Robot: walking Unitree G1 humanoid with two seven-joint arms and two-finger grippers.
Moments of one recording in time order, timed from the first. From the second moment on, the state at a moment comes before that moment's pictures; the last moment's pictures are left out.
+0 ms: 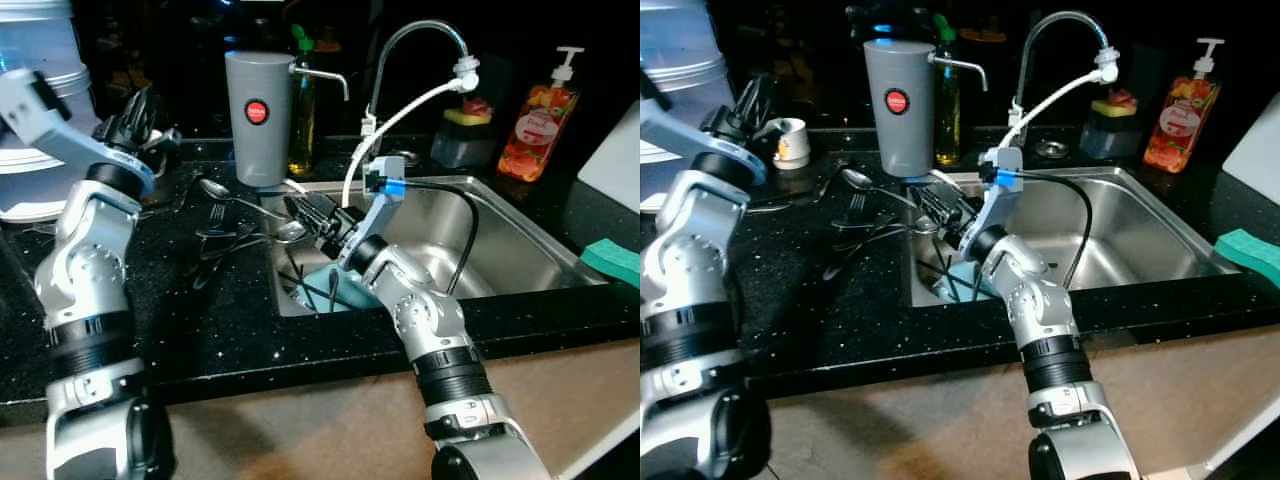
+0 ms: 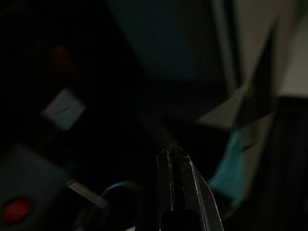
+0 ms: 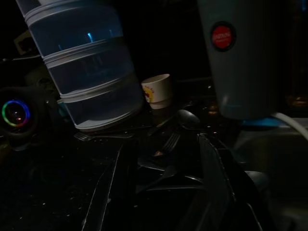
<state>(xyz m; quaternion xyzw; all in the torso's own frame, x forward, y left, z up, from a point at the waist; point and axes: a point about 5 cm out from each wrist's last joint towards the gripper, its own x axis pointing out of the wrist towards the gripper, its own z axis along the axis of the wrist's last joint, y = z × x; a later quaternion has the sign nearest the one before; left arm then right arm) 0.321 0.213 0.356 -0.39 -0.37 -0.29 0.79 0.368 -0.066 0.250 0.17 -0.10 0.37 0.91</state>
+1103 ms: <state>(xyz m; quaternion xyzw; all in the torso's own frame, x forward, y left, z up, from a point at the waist) 0.400 0.216 0.254 0.04 0.01 -0.03 1.00 0.366 -0.063 0.251 0.17 -0.10 0.38 0.90</state>
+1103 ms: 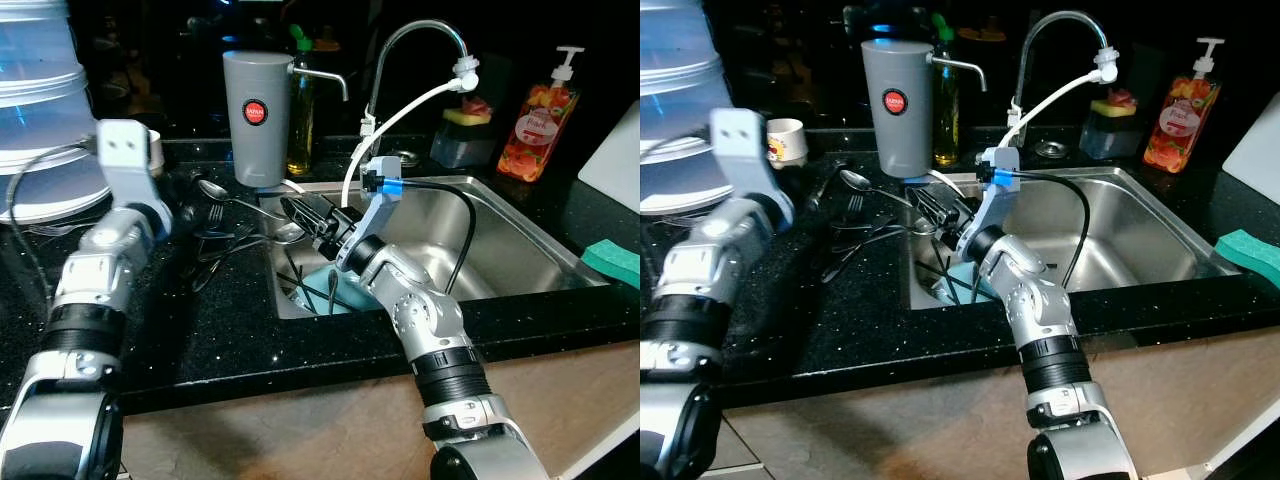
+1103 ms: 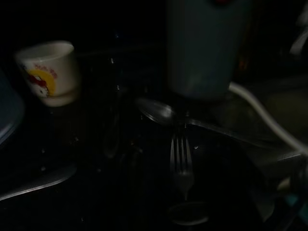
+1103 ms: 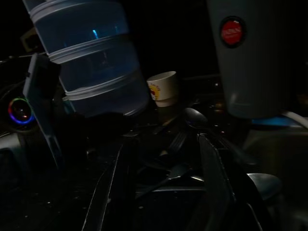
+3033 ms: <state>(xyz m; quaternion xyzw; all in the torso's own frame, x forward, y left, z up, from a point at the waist) 0.409 0.154 0.199 0.19 0.07 -0.23 0.95 0.375 -0.086 0.265 0.20 -0.15 0.29 0.92</state>
